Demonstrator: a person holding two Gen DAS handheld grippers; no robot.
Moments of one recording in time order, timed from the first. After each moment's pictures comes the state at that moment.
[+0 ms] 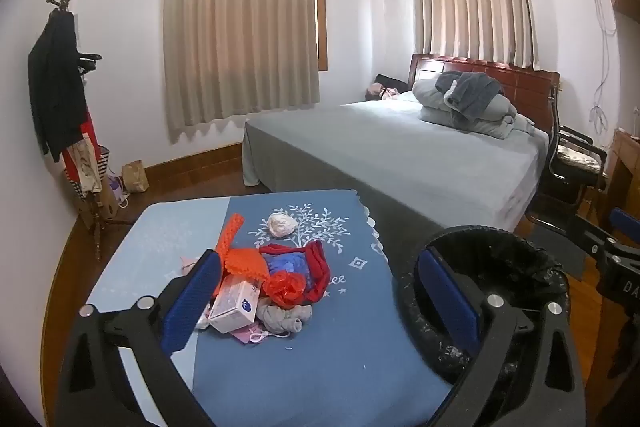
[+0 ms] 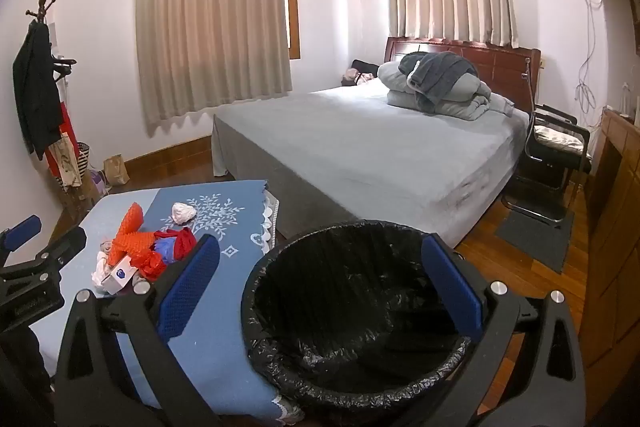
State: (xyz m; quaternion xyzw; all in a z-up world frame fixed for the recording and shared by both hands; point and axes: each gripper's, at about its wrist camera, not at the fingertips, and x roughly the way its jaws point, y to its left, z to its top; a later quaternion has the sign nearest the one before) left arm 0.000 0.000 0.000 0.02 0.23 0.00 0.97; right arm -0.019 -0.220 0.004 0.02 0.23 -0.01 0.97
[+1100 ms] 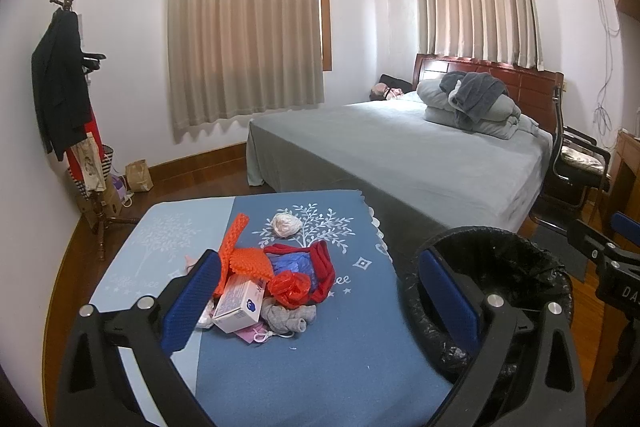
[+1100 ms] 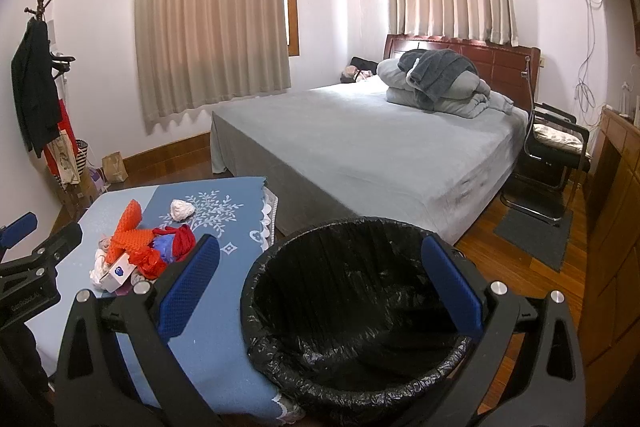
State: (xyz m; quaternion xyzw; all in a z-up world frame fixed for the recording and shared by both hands) left arm -0.003 0.007 0.004 0.02 0.23 0.00 0.97; right arm -0.018 -0.218 0.002 0.02 0.24 -0.01 0.97
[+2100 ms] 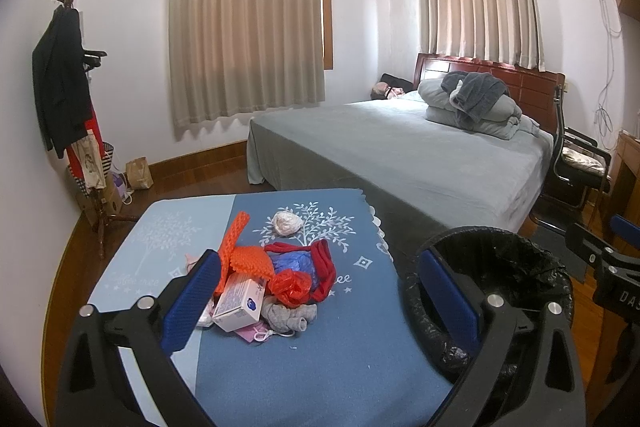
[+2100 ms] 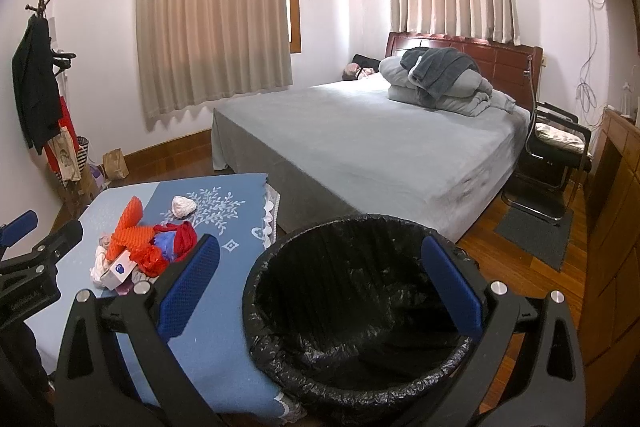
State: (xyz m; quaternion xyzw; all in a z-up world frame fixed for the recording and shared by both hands) left arm -0.003 0.007 0.005 0.02 0.23 0.00 0.97; right arm -0.016 -0.215 -0.001 0.02 0.24 -0.01 0.97
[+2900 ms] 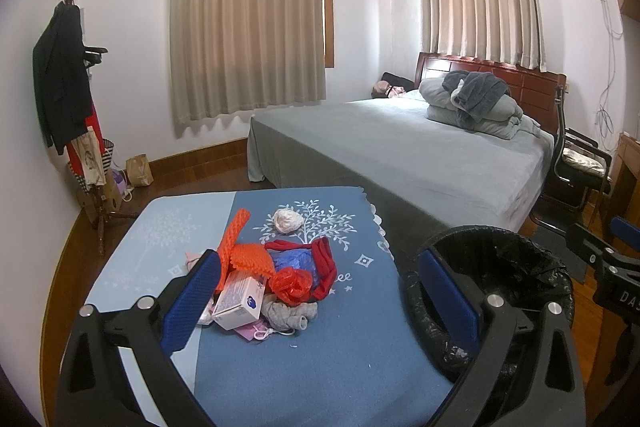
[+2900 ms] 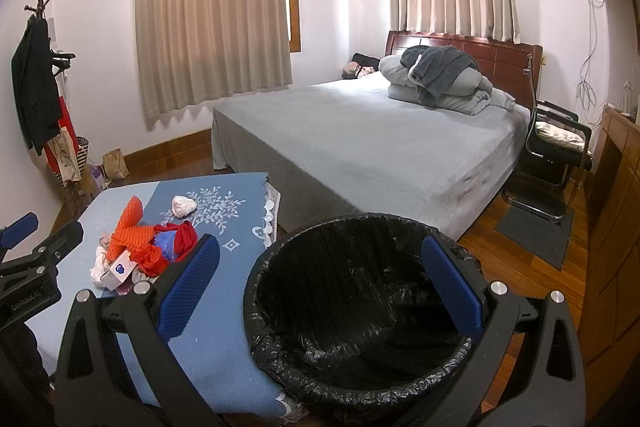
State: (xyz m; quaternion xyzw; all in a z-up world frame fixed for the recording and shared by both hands) left arm -0.002 0.005 0.003 0.02 0.23 0.00 0.97; right arm -0.015 -0.214 -0.002 0.02 0.24 -0.01 0.97
